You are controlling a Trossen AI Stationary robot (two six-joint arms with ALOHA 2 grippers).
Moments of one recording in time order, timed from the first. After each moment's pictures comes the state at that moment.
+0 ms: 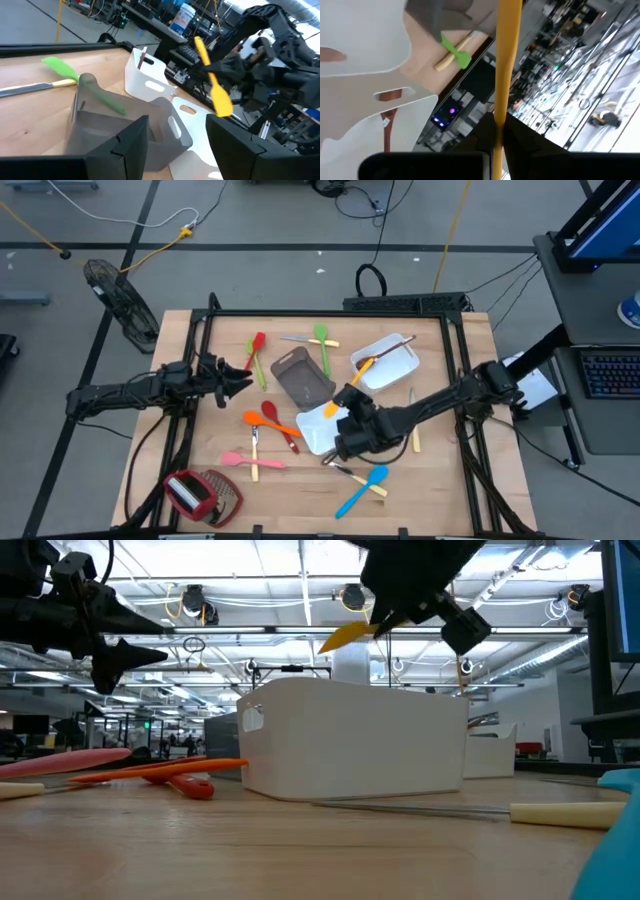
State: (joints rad) left arm 0.14 0.12 0.06 -0.01 -0.05 -0.56; right arm 0.38 1.84 1.39 -0.89 1.18 -0.78
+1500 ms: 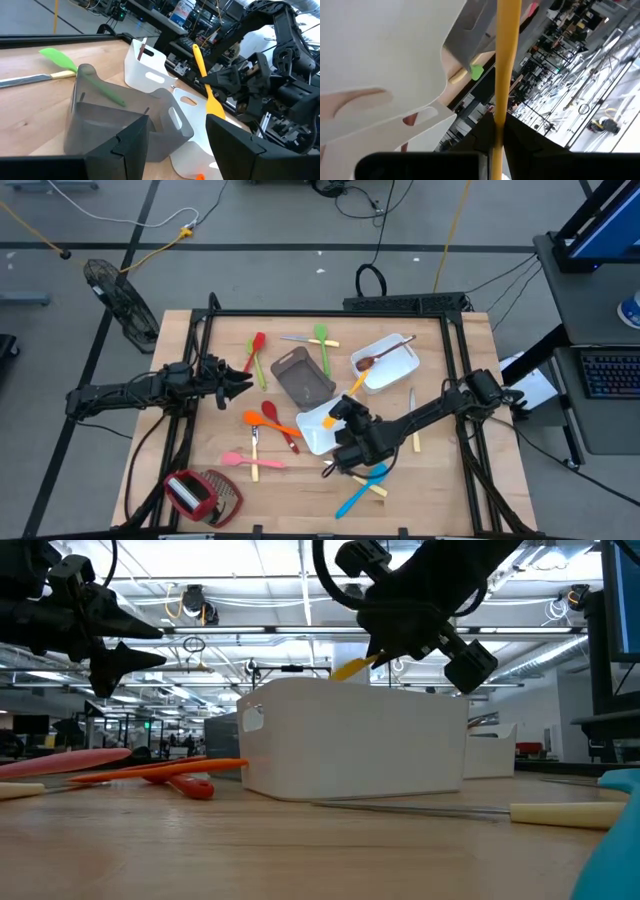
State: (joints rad) left arm 0.14 0.12 0.06 -0.04 -0.03 -0.56; right arm 0.41 1.96 1.39 -0.88 1.18 -0.71
